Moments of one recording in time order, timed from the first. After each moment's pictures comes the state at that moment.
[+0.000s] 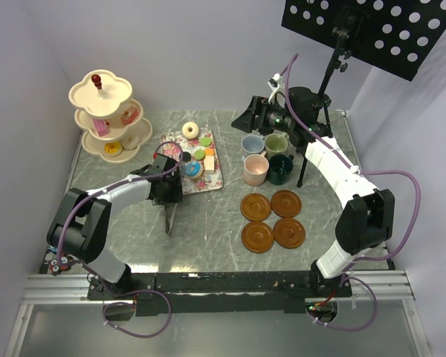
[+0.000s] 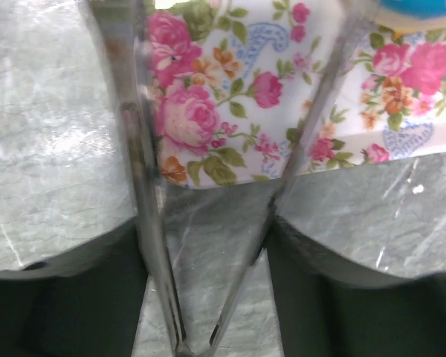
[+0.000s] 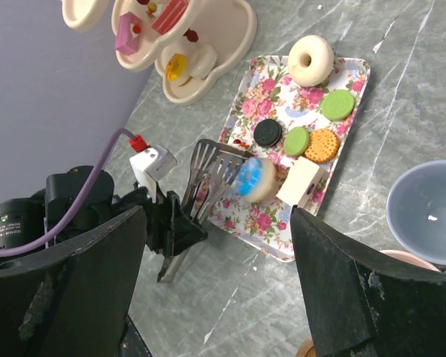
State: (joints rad) left arm -0.41 1.58 0.87 -0.38 -0.08 -0.51; right arm 0.29 1.60 1.46 -0.20 -0.57 0.46
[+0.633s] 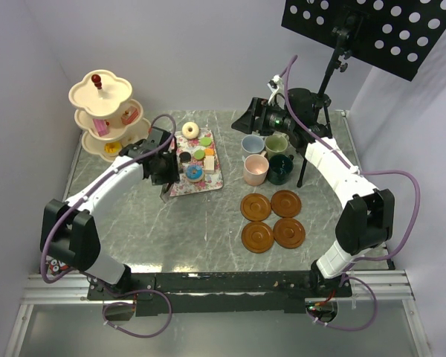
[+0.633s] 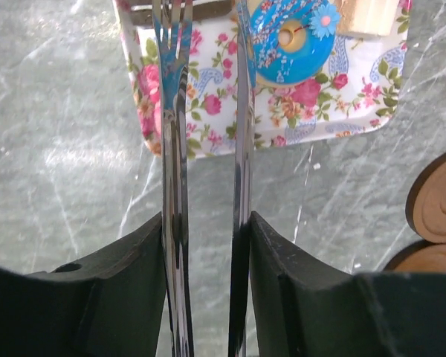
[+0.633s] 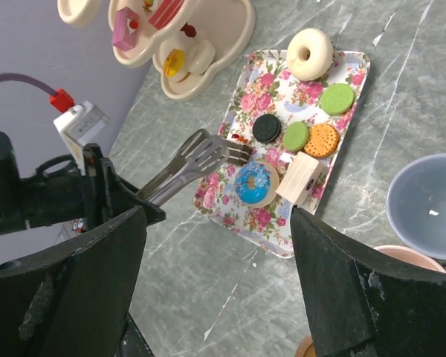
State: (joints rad) left arm -0.41 1.51 1.20 -0.72 -0.08 -0.52; right arm 0.29 1.60 1.45 -0.21 -0.57 0.47
